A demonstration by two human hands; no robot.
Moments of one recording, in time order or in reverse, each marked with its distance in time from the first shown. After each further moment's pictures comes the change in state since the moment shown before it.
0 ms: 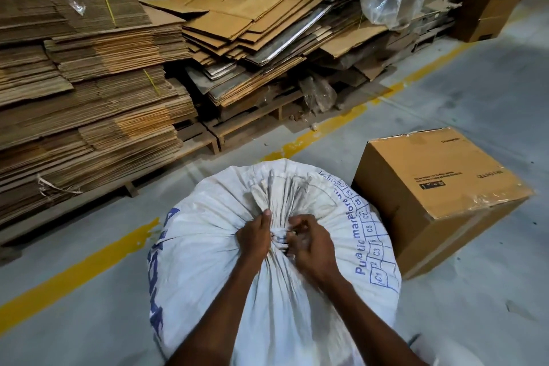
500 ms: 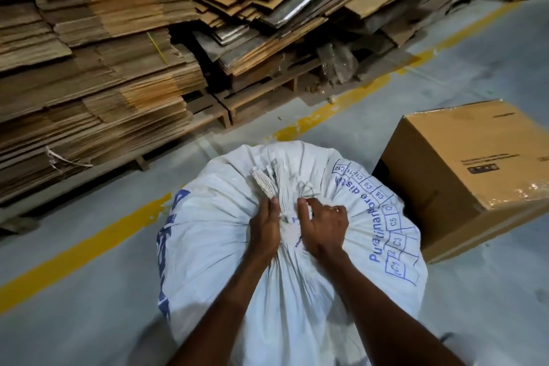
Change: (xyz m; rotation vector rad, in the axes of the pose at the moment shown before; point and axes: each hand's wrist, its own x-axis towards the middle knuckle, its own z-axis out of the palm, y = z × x) left_hand 0.007 -0.042 0.013 -0.582 -0.010 -0.037; right_hand 0.030 0.012 0.048 -0.588 0.120 0.015
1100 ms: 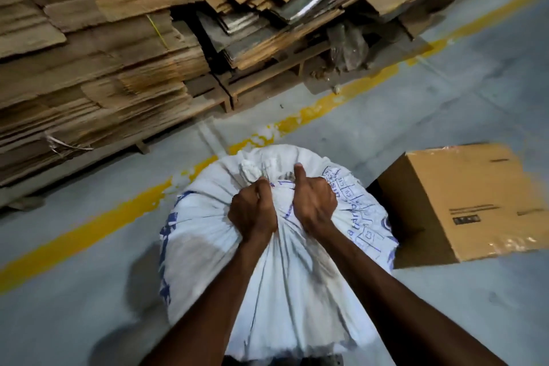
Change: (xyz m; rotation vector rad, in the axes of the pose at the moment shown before) left_hand 0.011 0.185 -0.025 0.404 0.433 0.023; right_hand 0.133 -0.119 -0.110 0.230 -0.407 0.507
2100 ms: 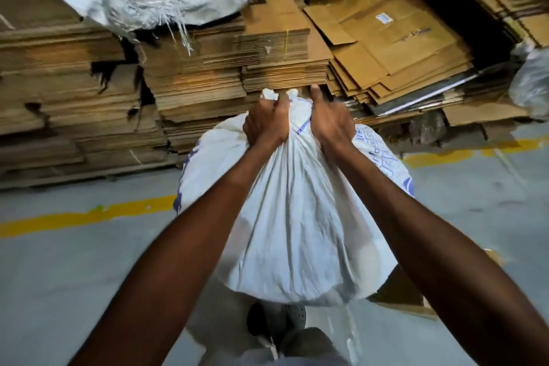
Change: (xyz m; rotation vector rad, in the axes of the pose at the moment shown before) left_hand 0.058 0.327 -0.442 -0.050 0.213 -0.140; right_hand -0.221 -0.427 -0.244 0.047 -0.173 -0.400
